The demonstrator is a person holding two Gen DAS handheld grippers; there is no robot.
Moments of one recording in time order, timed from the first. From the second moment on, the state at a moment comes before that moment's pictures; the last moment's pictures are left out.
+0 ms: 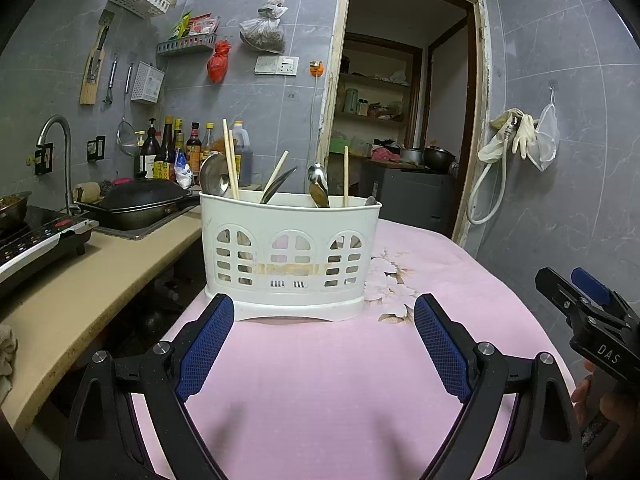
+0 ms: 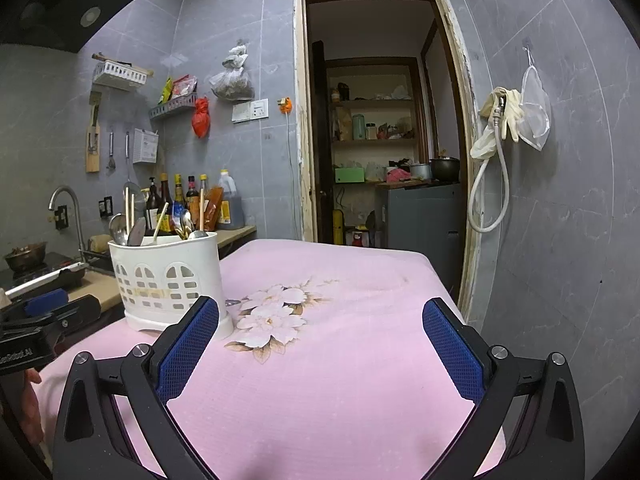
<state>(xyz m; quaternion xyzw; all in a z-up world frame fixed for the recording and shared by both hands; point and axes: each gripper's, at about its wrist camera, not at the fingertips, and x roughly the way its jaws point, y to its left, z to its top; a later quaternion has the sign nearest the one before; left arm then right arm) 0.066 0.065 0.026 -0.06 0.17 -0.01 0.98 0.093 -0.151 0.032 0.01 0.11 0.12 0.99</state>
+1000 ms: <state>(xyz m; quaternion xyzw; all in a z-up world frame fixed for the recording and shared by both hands) 0.065 0.065 0.024 -0.06 0.17 -0.01 0.98 0.093 -0.151 0.032 0.01 0.11 0.12 0.99</state>
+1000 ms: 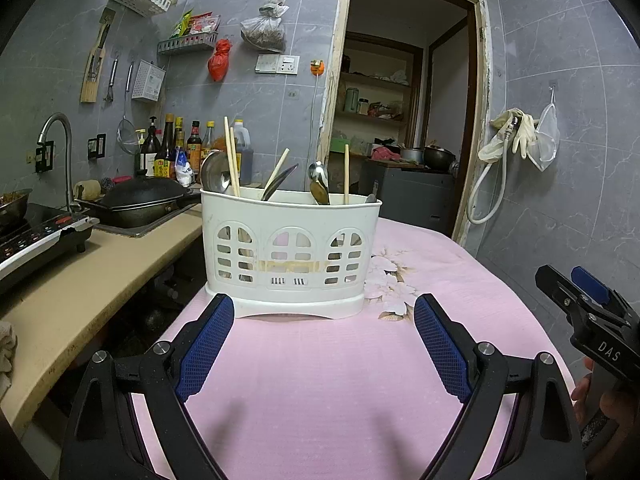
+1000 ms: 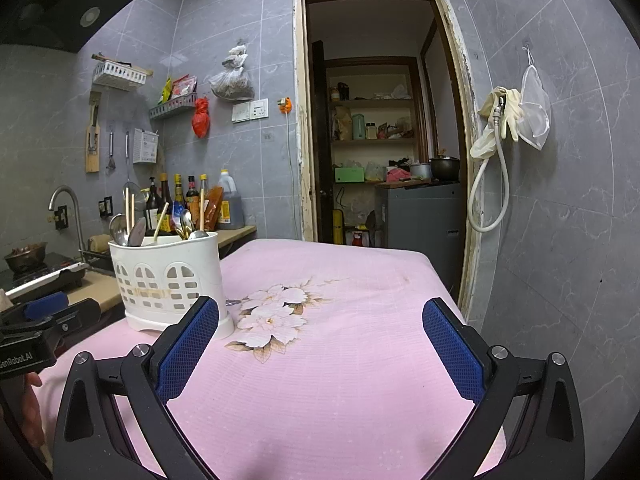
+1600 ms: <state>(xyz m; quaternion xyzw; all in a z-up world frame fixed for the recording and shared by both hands) 0.066 0.063 0.021 -0.05 0.17 0.01 0.98 0.092 -0.151 0.032 0.01 0.11 0.13 0.99</state>
